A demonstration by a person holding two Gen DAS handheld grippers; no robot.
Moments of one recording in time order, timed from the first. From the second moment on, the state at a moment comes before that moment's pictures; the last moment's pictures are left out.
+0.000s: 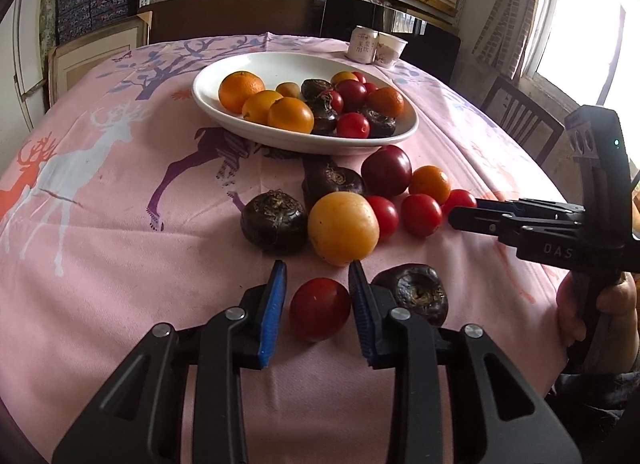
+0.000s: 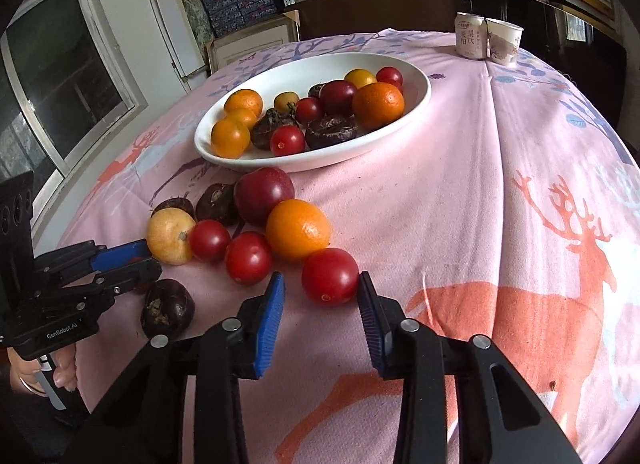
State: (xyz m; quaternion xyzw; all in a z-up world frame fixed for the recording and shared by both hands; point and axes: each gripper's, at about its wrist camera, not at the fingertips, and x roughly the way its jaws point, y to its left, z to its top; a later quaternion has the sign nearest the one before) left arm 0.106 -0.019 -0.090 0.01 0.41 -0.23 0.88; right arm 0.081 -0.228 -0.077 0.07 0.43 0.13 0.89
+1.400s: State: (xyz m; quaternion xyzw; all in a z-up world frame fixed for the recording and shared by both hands) left arm 0.207 -0.056 -0.010 0.01 0.35 -0.24 0.90; right arm 0.170 -0.229 0.001 0.12 0.35 0.16 0.91
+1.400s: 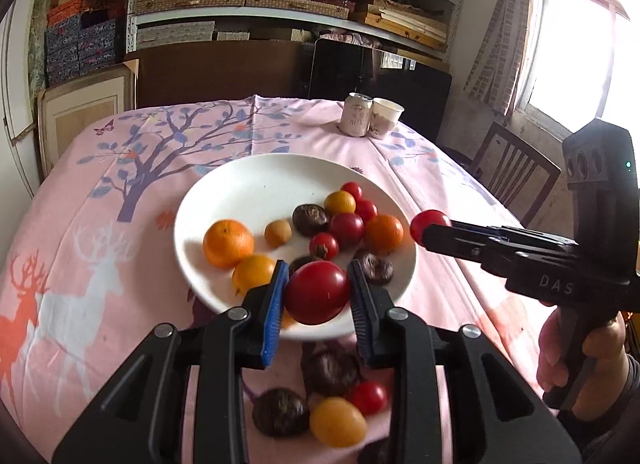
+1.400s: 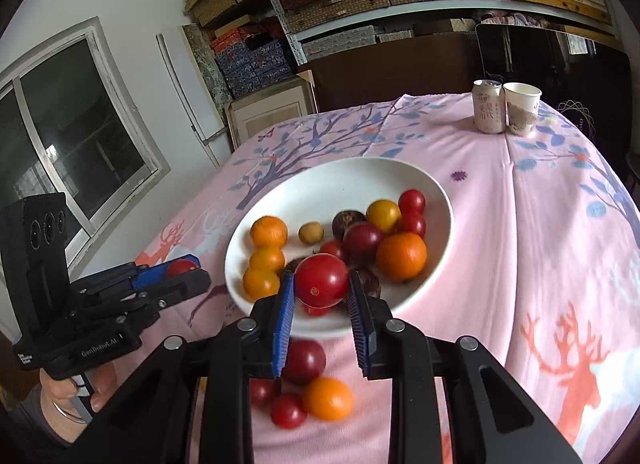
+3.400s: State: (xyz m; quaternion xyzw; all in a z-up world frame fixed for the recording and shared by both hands) left arm 0.094 -0.033 -0.056 0.01 0.34 -0.27 0.90; right arm 0.105 -0.245 -0.044 0.20 0.37 0.17 0.89
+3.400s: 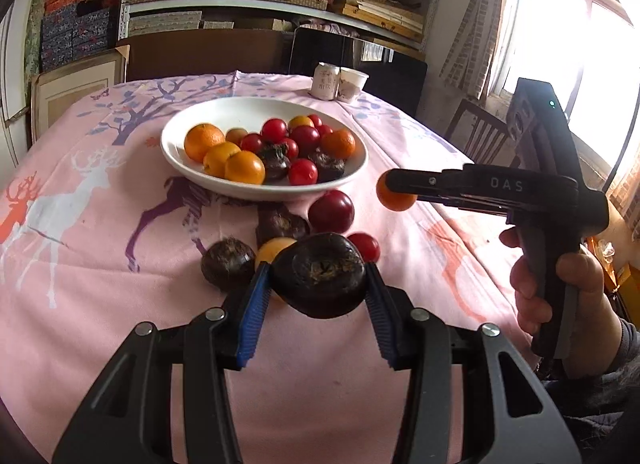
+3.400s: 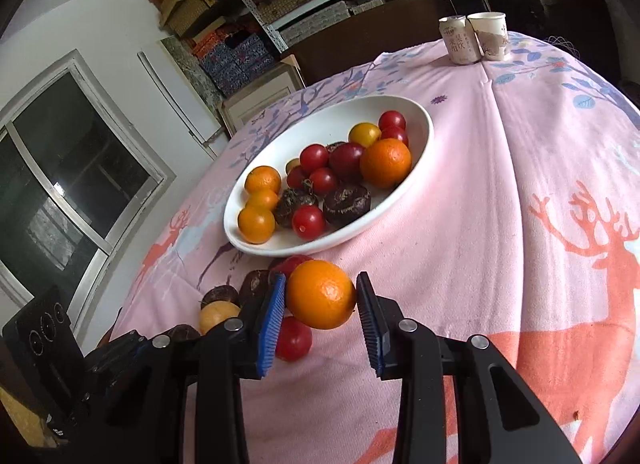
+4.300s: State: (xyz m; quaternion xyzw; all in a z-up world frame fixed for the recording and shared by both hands) left arm 0.240 -0.038 -0.025 0.02 0.35 -0.21 0.91; right arm 0.203 -0.225 -0.012 0.17 0.36 0.15 0.91
